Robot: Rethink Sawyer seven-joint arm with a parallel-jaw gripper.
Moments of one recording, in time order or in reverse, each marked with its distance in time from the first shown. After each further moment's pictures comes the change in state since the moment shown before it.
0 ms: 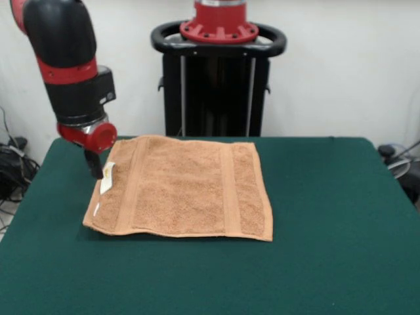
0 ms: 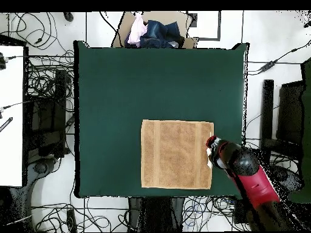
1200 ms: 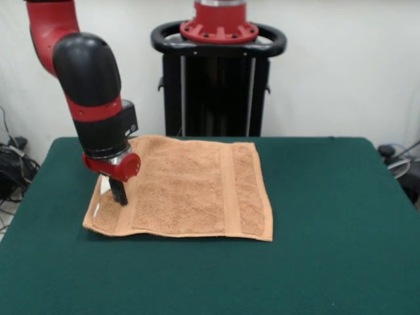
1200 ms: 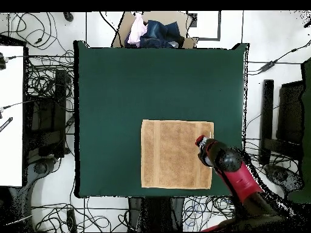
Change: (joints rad) arm -0.033 0.151 0.069 -0.023 -0.061 -0.118 0.000
